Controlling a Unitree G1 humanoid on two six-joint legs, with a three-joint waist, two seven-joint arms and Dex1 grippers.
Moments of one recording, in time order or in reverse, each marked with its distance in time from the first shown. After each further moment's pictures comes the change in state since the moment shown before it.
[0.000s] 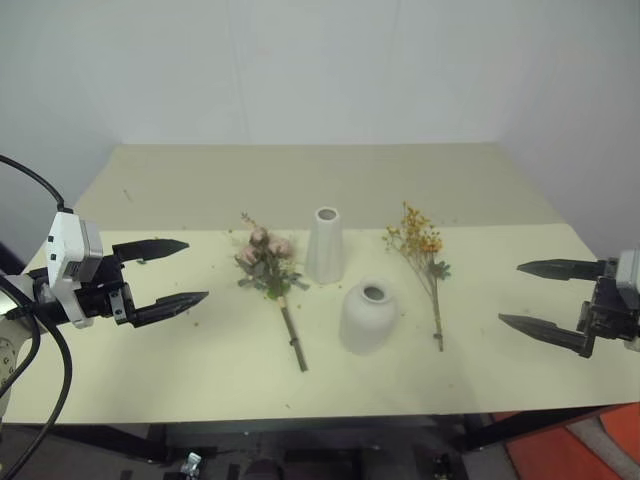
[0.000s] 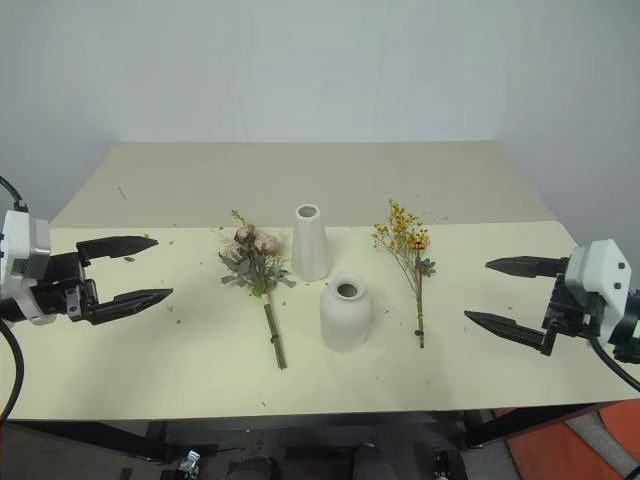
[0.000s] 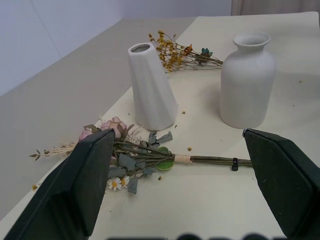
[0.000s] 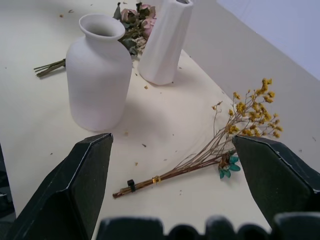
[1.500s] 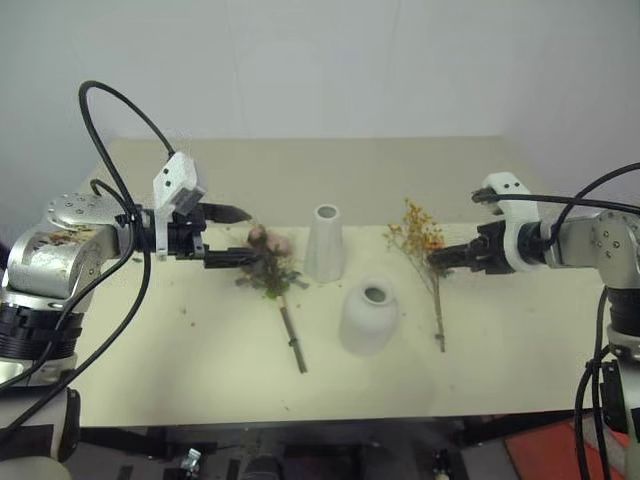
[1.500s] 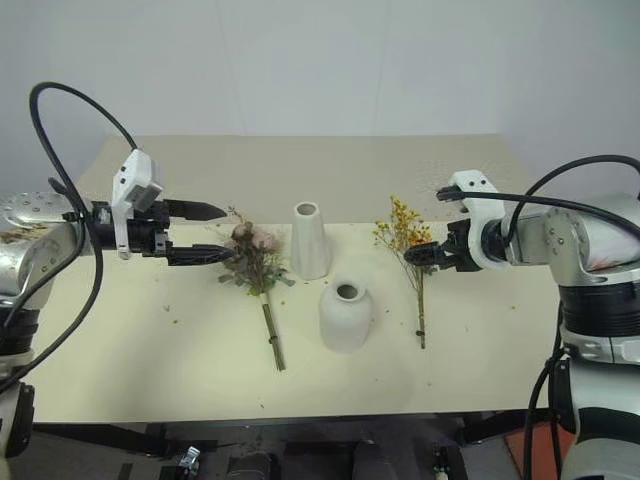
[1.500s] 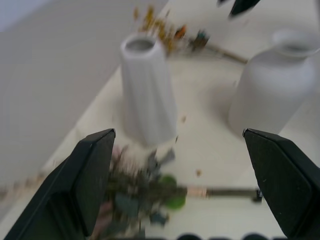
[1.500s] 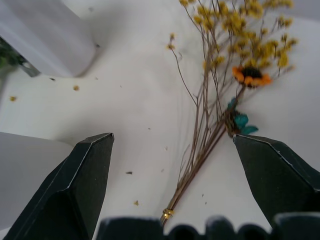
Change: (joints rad) left arm -0.643 -0.007 -0.526 0.227 0.227 0.342 0.006; right arm -0.910 0.101 0.538 0.162 0.036 1.249 -0.617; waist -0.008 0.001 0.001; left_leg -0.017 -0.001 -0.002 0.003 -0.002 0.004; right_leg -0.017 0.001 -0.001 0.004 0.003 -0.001
